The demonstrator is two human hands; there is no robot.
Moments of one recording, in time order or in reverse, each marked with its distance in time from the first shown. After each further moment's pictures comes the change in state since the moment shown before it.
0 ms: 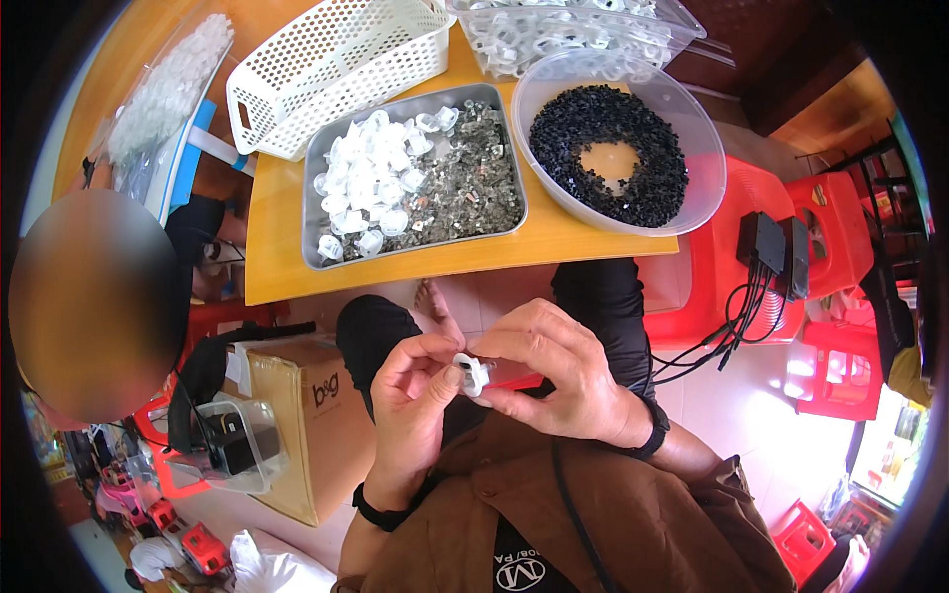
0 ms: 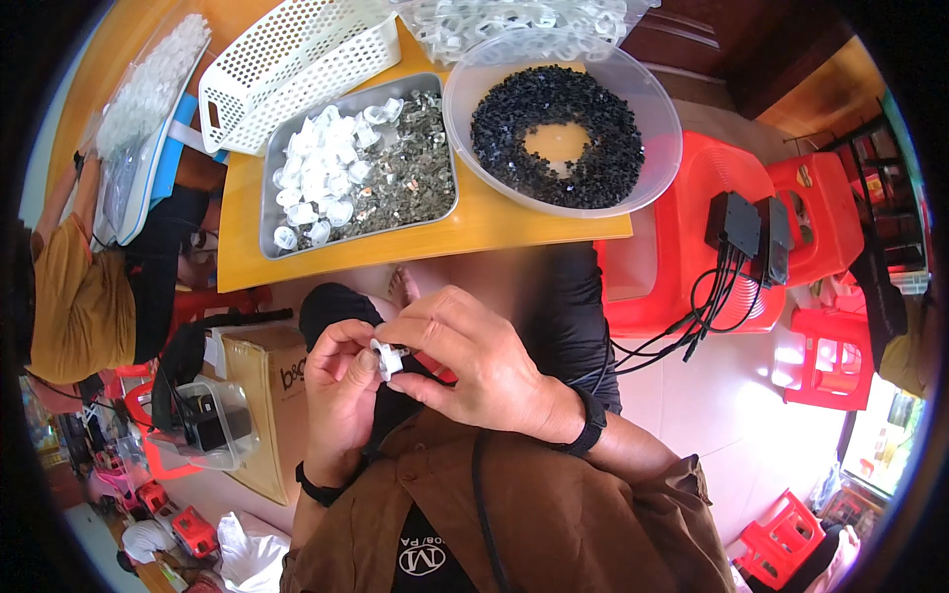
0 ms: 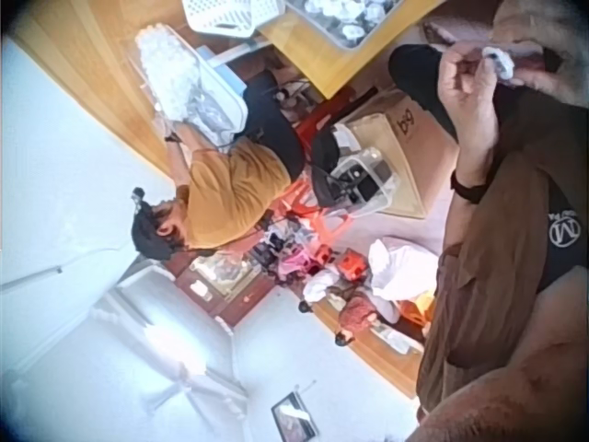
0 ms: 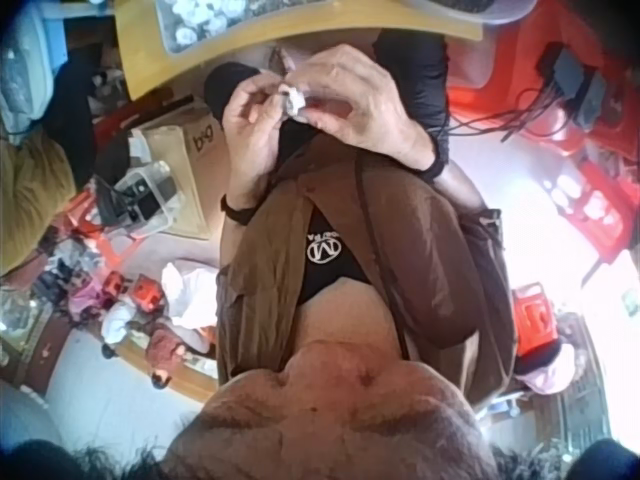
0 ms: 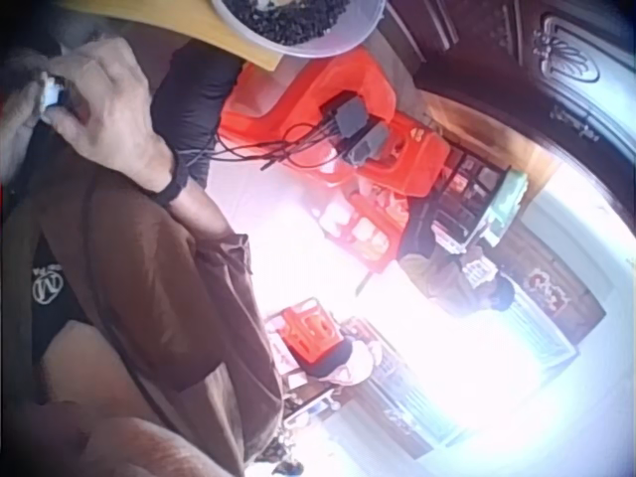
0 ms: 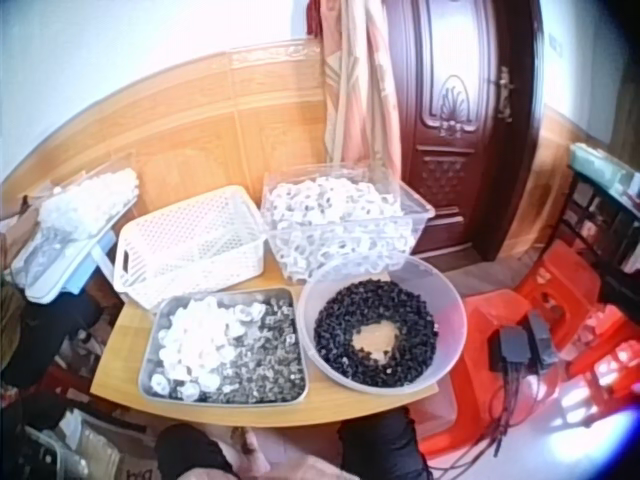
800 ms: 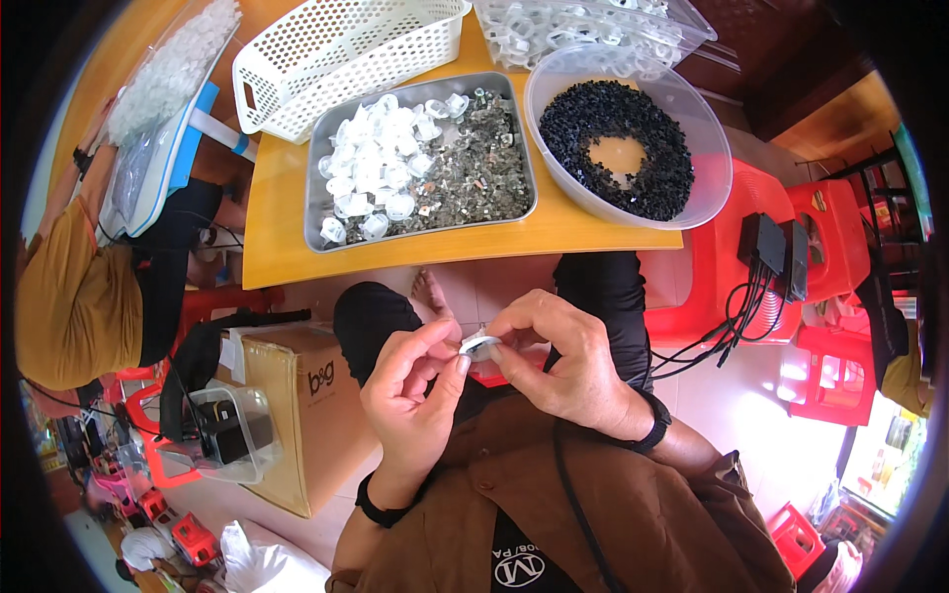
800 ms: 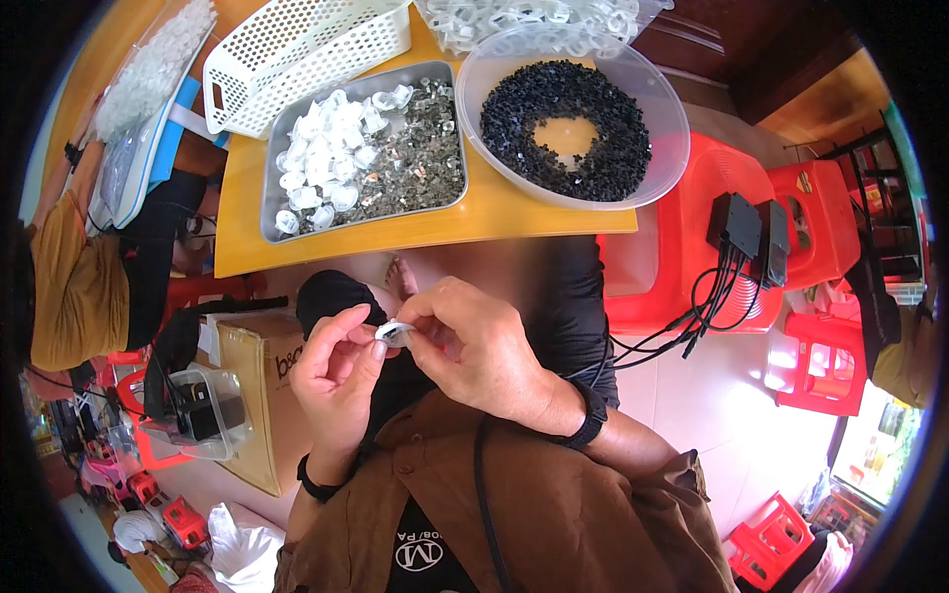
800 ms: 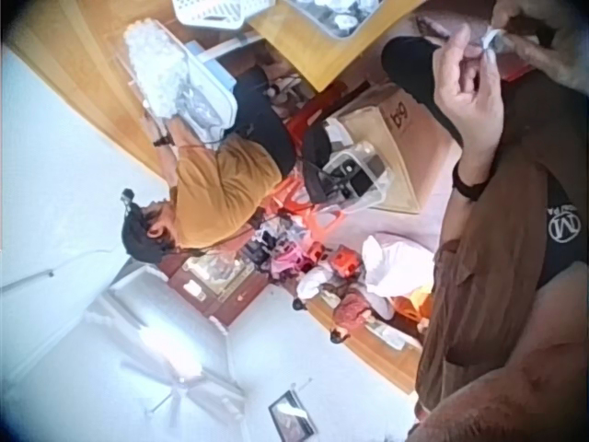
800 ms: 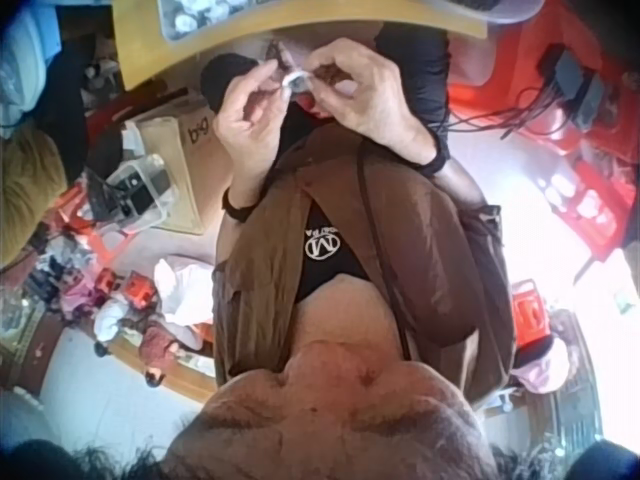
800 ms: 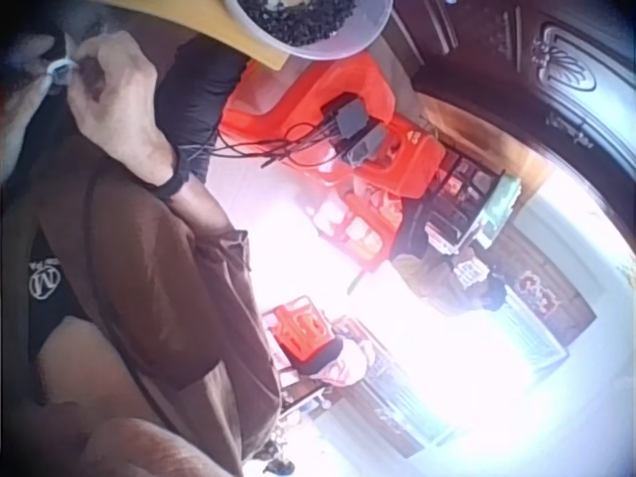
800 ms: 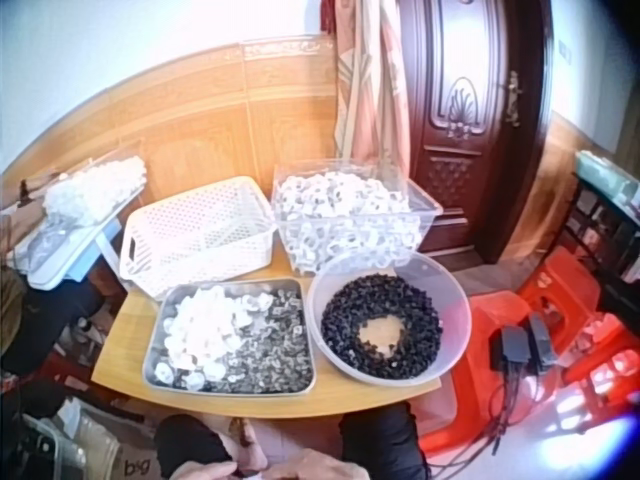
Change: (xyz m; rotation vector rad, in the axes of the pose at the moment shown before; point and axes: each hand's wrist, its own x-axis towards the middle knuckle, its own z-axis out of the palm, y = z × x) left_hand -0.006 -0.003 -0.002 0.437 0.052 0.276; right_hand -0.002 -0.005 0.010 0.125 0.020 0.295
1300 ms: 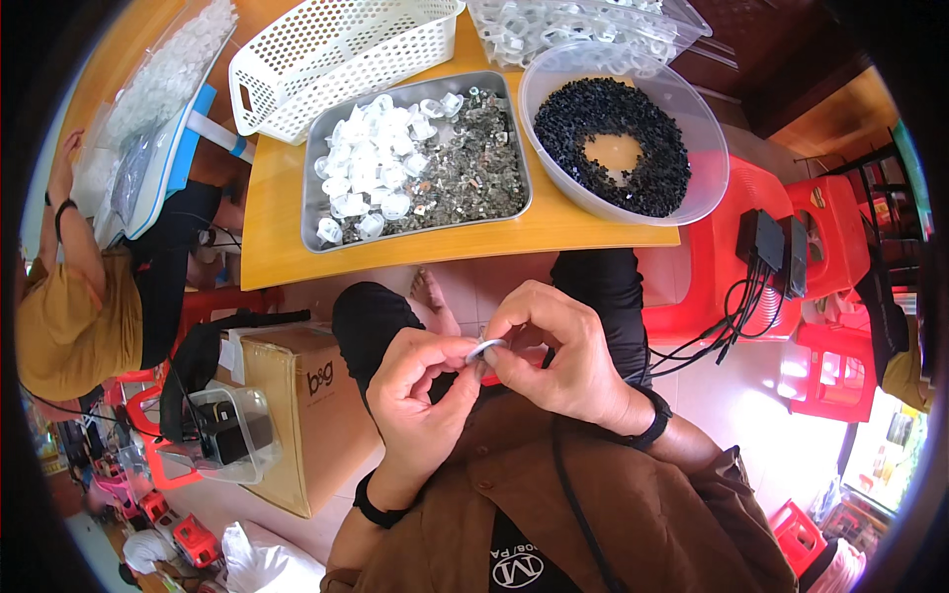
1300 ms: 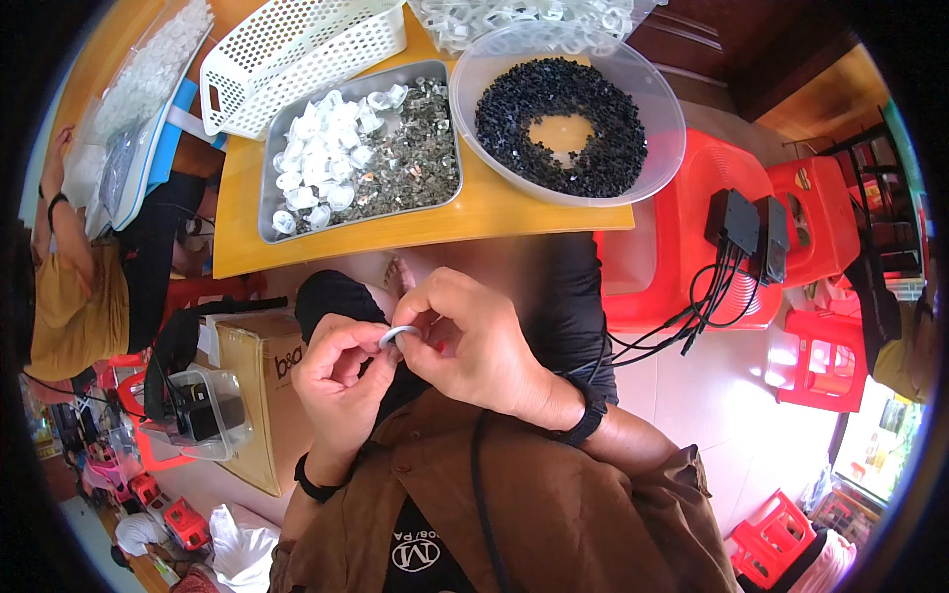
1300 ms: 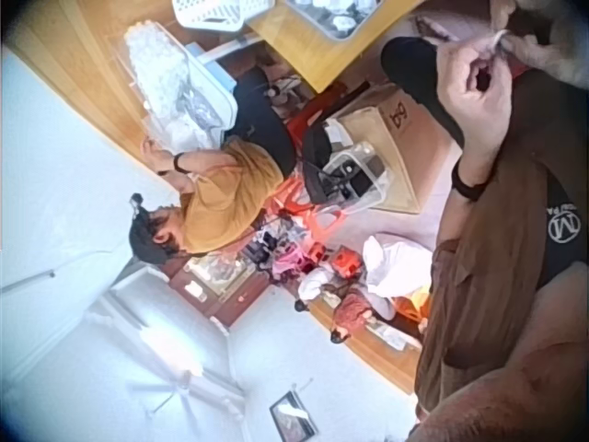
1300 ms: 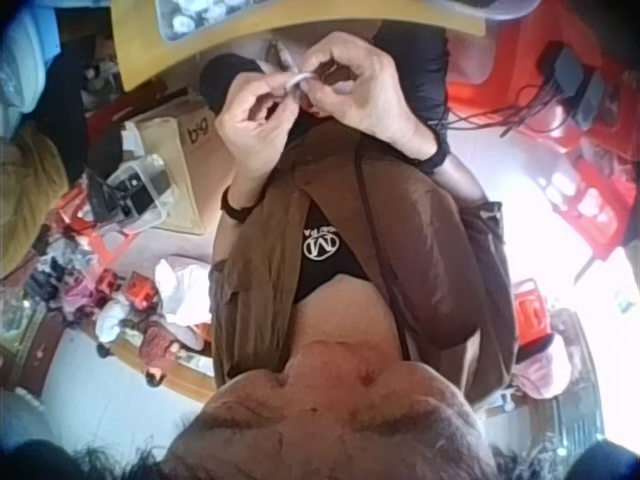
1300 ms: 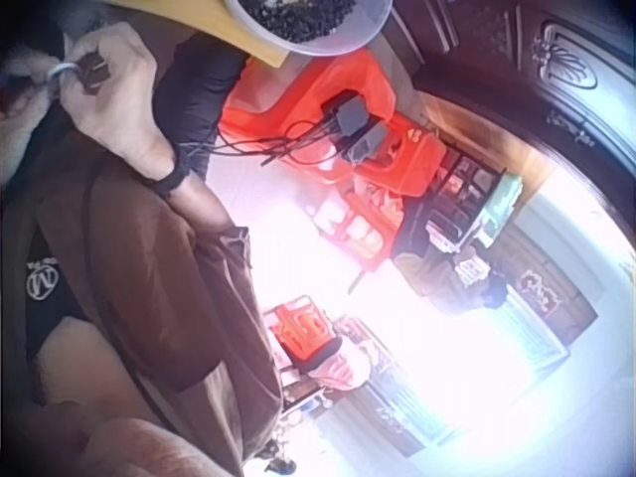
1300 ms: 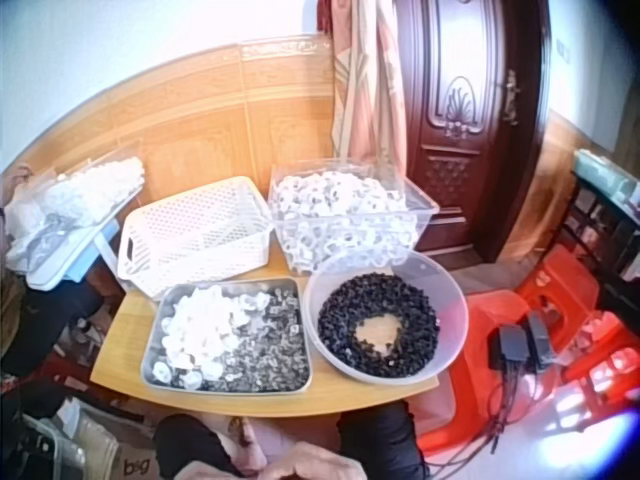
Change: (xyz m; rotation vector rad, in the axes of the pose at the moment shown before) left_hand 0.002 0.008 0.007 0.112 -0.047 0.057; right_hand 0.003 -0.001 -0.004 0.103 -0.040 0.051
